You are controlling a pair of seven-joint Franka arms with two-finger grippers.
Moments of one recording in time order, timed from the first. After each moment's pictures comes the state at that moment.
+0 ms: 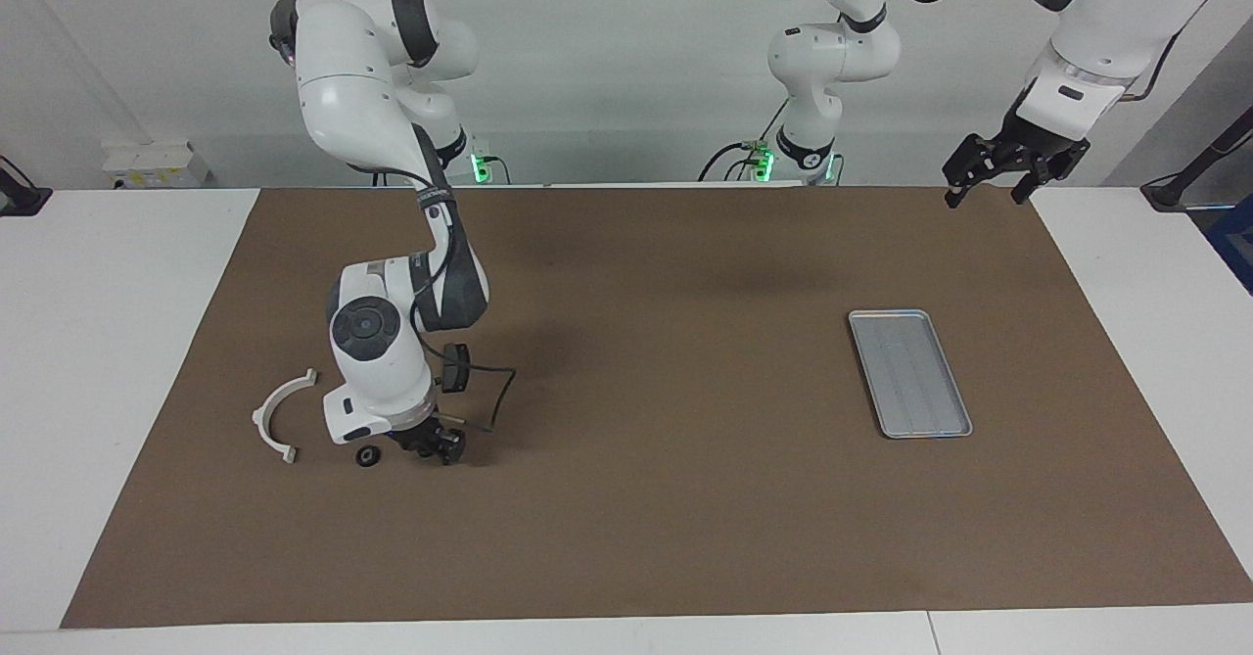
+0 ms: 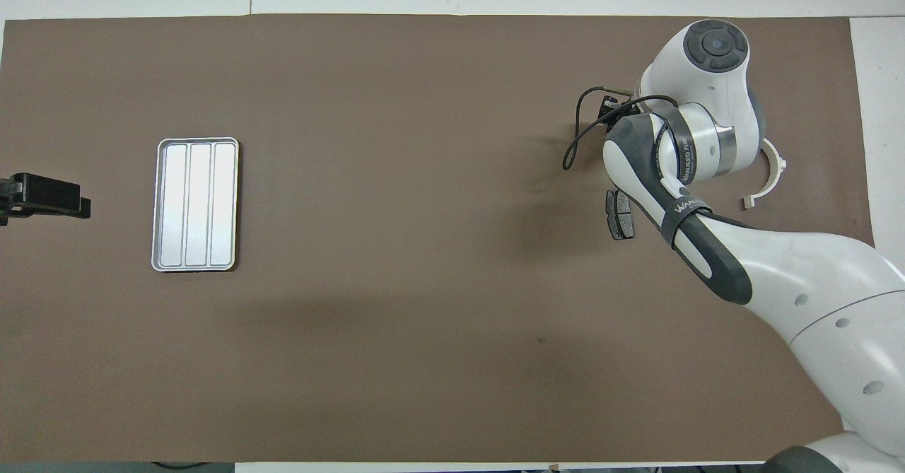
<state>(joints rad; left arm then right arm) -0.02 -0.09 0.01 -1.67 -0.02 1.57 -0.01 0.06 0.65 0.09 -1.49 -0.15 2.15 0.59</state>
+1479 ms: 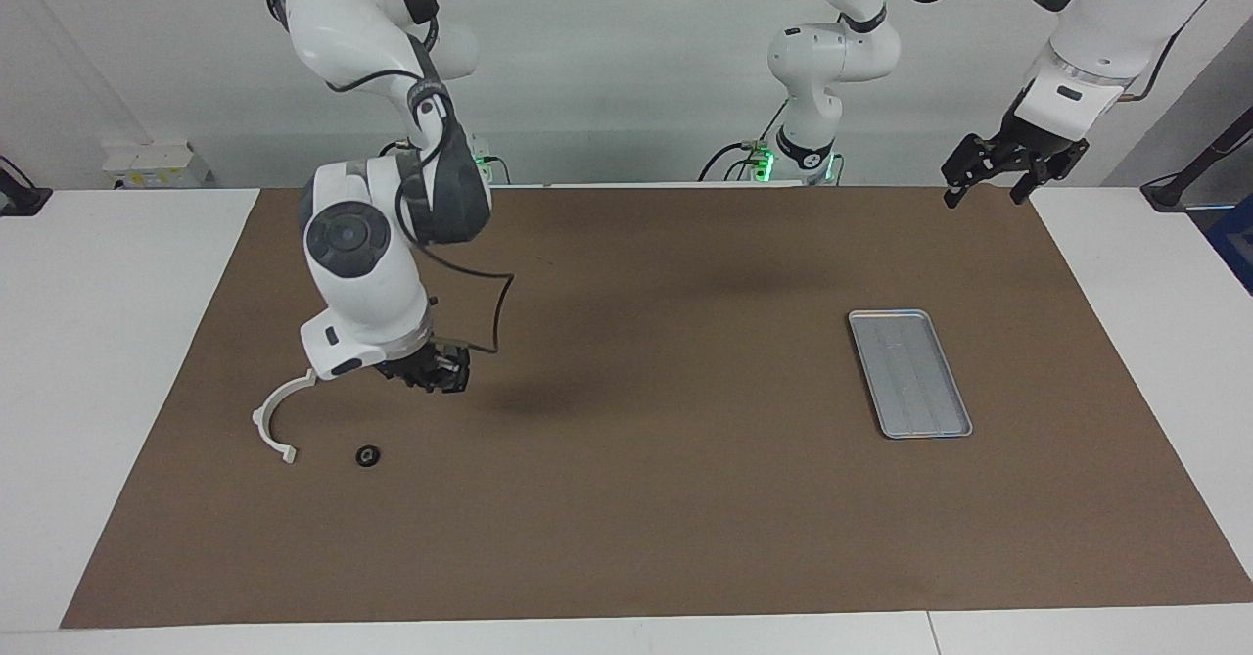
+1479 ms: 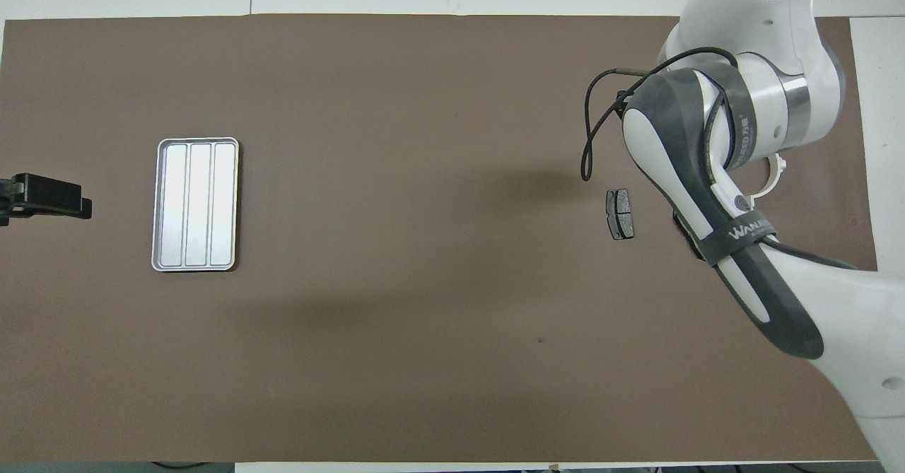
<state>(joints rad) -0.02 -0.09 0.01 -1.67 -0.02 1.57 -0.01 0.06 0.48 0.20 -1.31 -0.15 1.65 0.53</state>
